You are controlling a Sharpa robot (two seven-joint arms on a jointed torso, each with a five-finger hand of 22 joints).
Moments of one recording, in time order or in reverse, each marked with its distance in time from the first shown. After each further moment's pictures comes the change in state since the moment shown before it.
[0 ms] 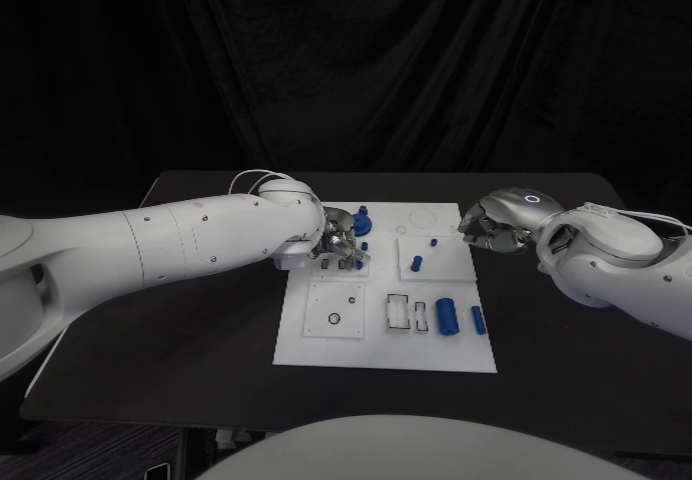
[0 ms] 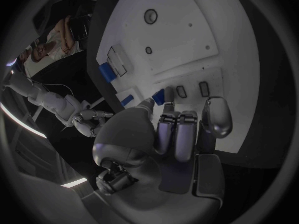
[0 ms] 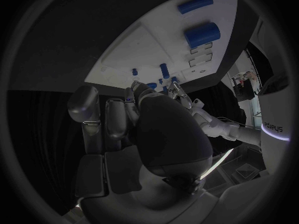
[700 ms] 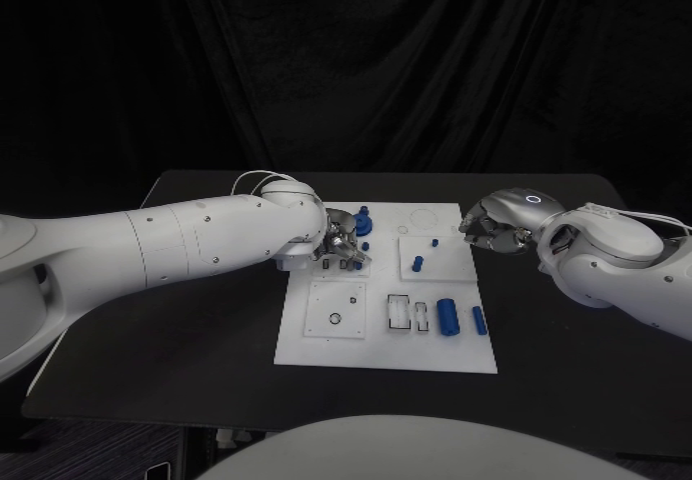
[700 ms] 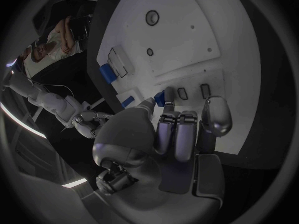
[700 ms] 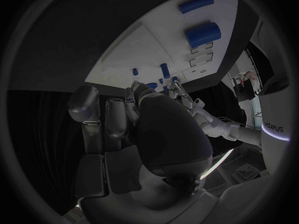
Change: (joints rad) left arm -0.002 0.002 0.000 0.005 0.000 0.004 -0.005; left_hand 0.009 -0.009 0.033 -0.027 -0.002 0.000 0.000 -0.022 0.008 0.000 0.000 0.000 0.000 0.000 0.000 0.000 0.000 0.000 -0.011 0.004 -0.013 -0.010; right arm 0.000 0.002 0.000 -0.002 0.000 0.000 -0.005; right_hand 0.000 0.000 0.003 0.003 0.004 0.000 0.000 0.000 0.000 -0.003 -0.003 -0.005 -0.002 0.000 0.000 0.000 -0.002 0.000 -0.004 0.004 0.000 0.000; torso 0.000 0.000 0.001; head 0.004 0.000
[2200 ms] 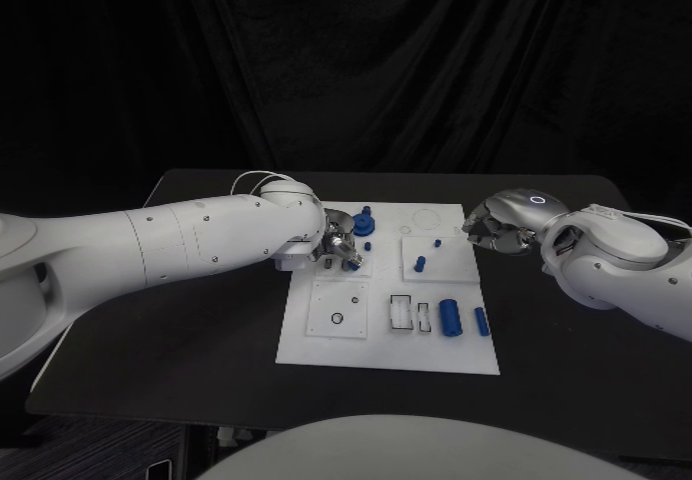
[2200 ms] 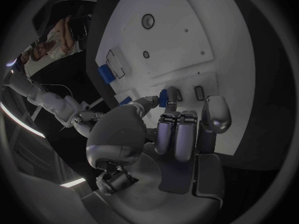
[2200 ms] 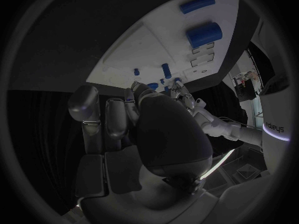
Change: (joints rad) left arm -0.004 -0.014 0.001 0.001 0.000 0.005 -0.003; left_hand -0.100 -0.117 0.384 -0.147 0.218 0.027 0.002 -0.073 0.094 0.000 0.000 0.000 0.000 0.000 0.000 0.000 0.000 0.008 -0.007 0.000 -0.032 0.021; right arm 0.000 0.001 0.000 -0.004 0.000 0.000 -0.009; right_hand 0.000 0.000 0.005 0.005 0.008 -0.005 0.005 -0.010 -0.005 0.000 0.000 0.000 -0.004 0.000 0.000 -0.009 -0.004 0.000 0.000 0.000 -0.009 0.000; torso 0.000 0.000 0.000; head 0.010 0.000
